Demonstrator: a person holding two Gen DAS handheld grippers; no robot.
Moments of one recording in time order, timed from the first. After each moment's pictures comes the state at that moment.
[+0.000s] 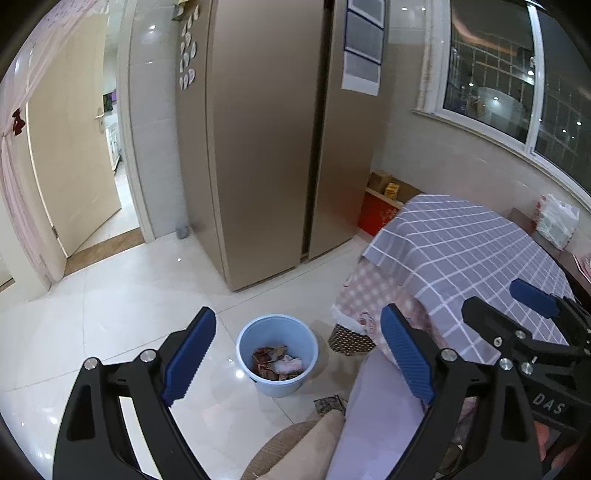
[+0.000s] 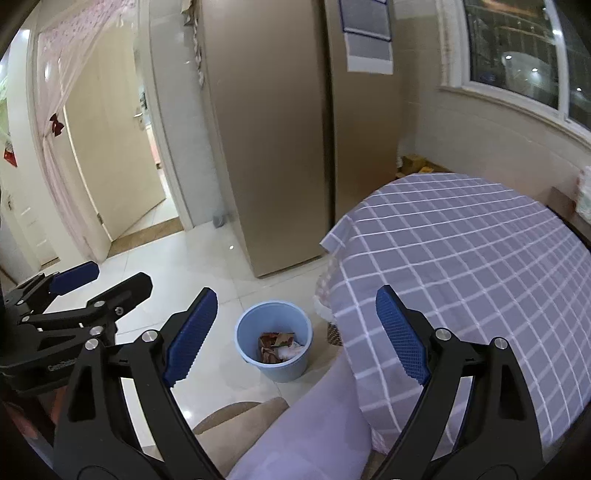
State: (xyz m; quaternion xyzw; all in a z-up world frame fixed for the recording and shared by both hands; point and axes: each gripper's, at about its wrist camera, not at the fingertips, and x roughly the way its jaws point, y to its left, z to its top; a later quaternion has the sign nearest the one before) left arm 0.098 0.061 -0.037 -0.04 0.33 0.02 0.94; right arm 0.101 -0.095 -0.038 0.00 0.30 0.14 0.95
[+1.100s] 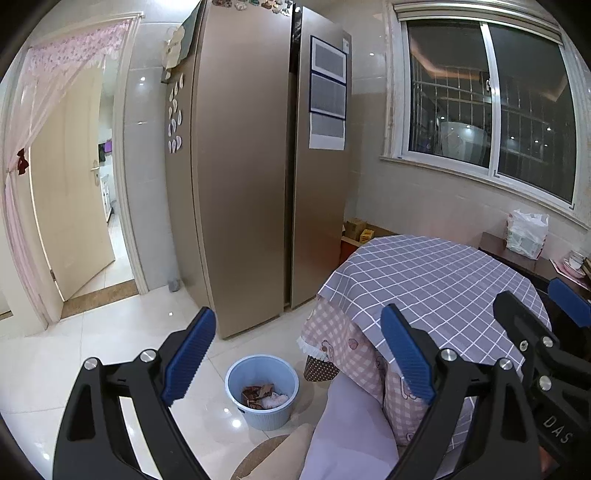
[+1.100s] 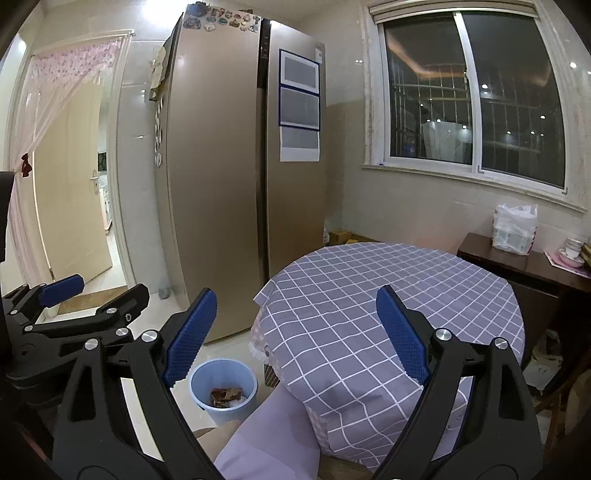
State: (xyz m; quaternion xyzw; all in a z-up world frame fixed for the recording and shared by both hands) left arm 0.008 0.012 0.011 -0.01 0.21 -0.01 0.98; right arm -0.032 -0.139 0.009 0.00 0.13 0.01 0.99
